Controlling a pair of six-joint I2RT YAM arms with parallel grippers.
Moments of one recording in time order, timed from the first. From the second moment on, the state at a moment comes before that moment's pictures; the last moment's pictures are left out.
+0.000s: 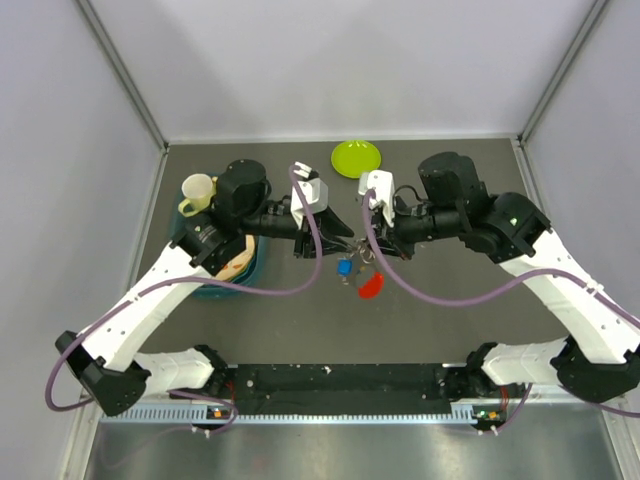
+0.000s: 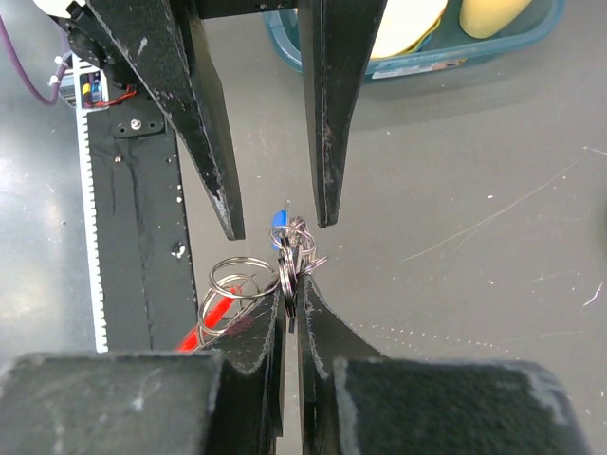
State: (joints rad) left arm -0.69 1.18 1.34 -0.38 0.90 0.21; right arm 0.81 1.23 1.63 -1.00 -0.47 -0.36
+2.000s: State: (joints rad) left arm -0.66 1.15 1.00 0.60 0.93 -0.36; right arm 0.81 0.74 1.17 -0.42 -0.24 -0.06
